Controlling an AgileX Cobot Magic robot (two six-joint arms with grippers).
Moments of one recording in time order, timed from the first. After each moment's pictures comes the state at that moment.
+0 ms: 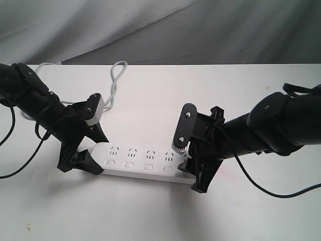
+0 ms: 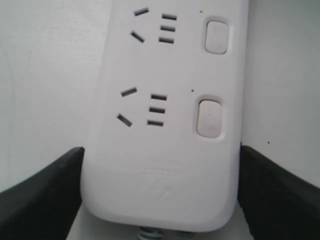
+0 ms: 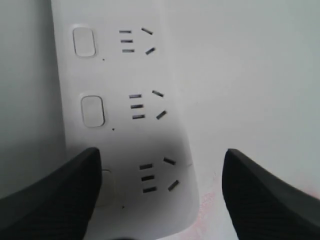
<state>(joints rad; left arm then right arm) -0.01 2.11 -1.23 -0.73 0.95 1.90 0.52 1.79 -0.84 1.07 0.21 -1.82</state>
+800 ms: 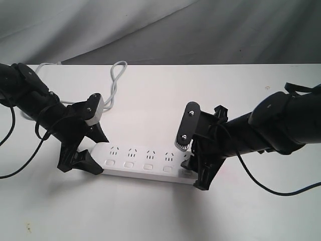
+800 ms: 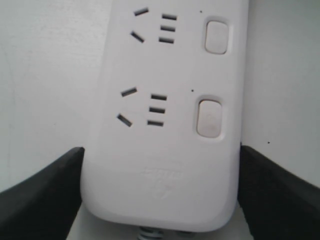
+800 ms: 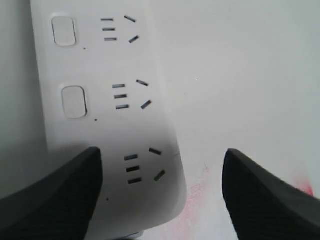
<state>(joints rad) -0.01 2.11 -1.23 -0.73 0.95 1.90 0.50 1.80 -0.84 1.07 0.20 -1.82</state>
